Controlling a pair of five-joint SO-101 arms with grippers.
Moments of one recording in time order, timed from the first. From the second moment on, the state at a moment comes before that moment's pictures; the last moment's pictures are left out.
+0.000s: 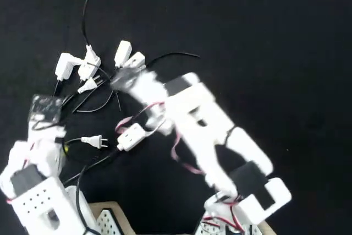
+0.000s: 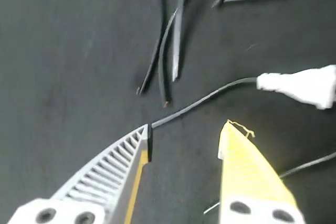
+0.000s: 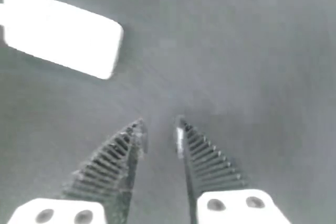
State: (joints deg) left arm -41.5 -79.3 76.2 67.6 -40.7; right arm -32.5 -2.7 25.0 67.2 31.9
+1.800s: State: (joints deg) left arm -56.4 -103.8 96.3 68.3 -36.0; right arm -59.0 30.8 -4.2 54.4 26.2
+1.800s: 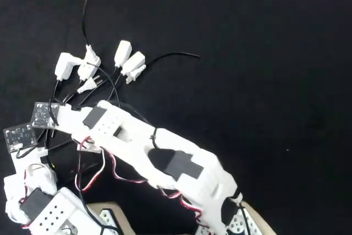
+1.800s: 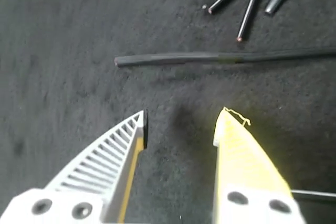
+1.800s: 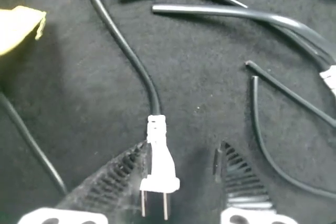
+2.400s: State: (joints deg) left arm -55.8 -103.8 96.4 68.2 -36.6; right arm -60.0 45.8 -28.4 77.1 20.5
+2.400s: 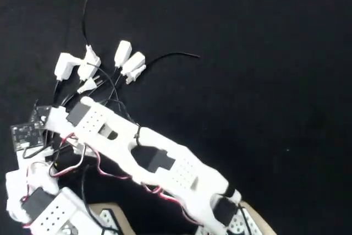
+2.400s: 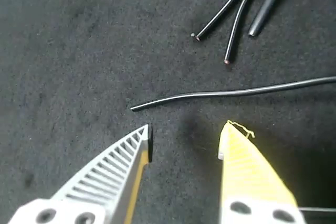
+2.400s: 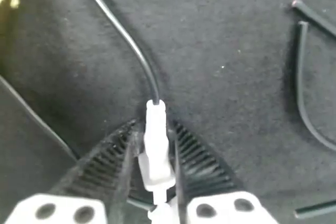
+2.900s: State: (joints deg) left arm -55.8 -103.8 96.4 68.2 -36.5; right arm -55.5 38.0 -28.3 83.6 19.2
